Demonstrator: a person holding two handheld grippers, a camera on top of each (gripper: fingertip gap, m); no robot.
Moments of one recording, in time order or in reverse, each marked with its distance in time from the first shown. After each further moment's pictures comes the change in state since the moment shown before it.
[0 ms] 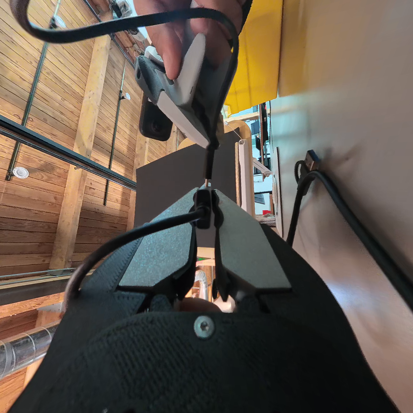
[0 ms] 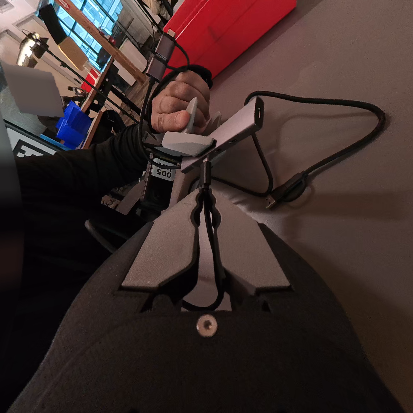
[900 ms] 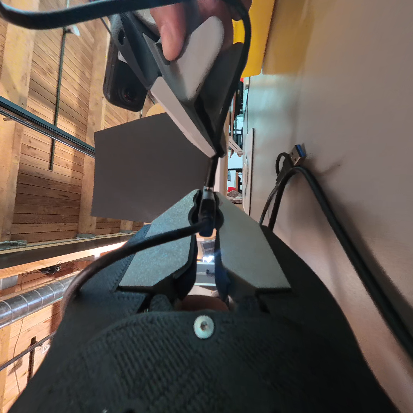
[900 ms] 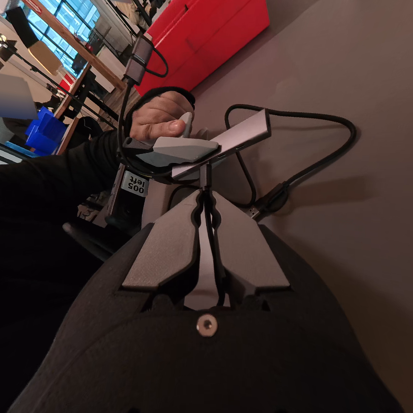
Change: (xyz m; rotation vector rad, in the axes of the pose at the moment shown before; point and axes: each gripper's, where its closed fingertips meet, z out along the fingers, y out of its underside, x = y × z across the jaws) left arm 0.016 0.014 -0.002 -0.152 0.138 -0.151; right arm 0.016 -0.007 0.013 0.038 0.092 -0.022
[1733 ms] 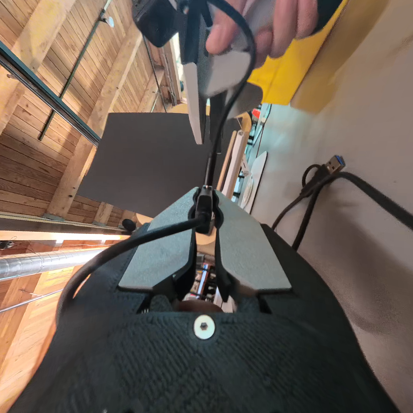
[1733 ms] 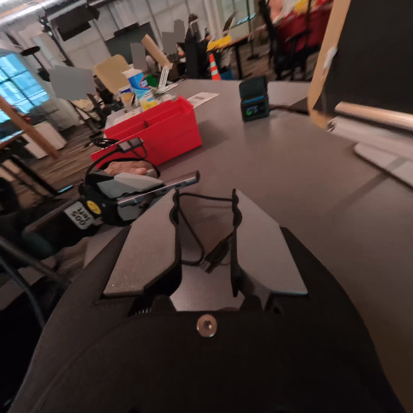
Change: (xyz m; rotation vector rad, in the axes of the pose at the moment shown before) left arm -0.031 0.014 -0.007 0.096 -0.061 -0.269; right arm 0.021 -0.067 -0.049 0.402 0.290 -0.196
